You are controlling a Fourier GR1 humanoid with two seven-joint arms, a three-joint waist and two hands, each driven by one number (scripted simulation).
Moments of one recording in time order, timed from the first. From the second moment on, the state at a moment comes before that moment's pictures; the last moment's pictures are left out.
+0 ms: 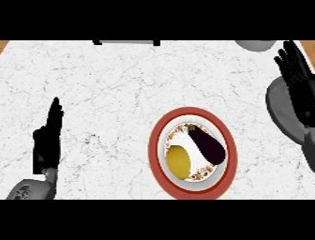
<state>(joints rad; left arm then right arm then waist) -0.10 0.27 -0.14 -1.35 0.05 0.44 -0.01 -0.36 -0.48 0.10 -1.40 -0.30 -0.12 -0.09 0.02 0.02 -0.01</state>
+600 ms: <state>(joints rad) -0.22 0.26 -0.15 -1.45 0.20 0.27 0.08 -0.59 -0.54 0.36 -1.33 -0.27 0.45 -0.25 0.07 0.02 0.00</state>
